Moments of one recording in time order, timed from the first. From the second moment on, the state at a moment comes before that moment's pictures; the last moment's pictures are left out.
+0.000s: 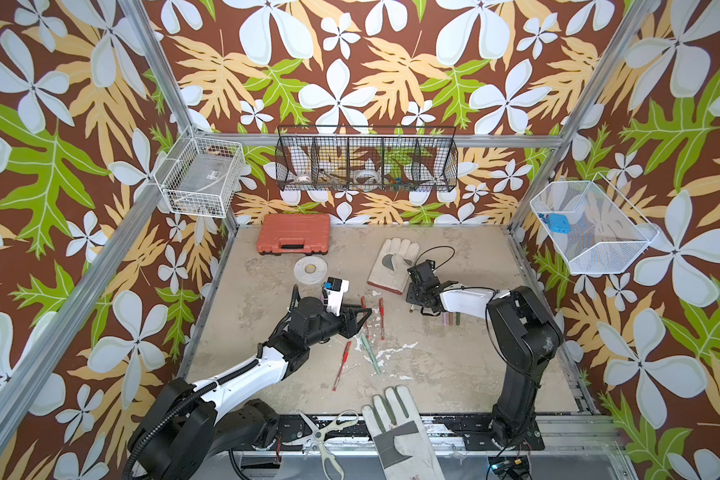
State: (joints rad) left arm -0.59 1.15 0.48 0.40 0.34 -0.53; right arm 0.47 1.90 1.09 -0.19 0.26 0.63
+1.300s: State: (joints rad) left arm -0.59 1.13 0.48 0.40 0.32 -0.51; right arm 0.55 1.72 0.93 -0.22 0.16 0.55
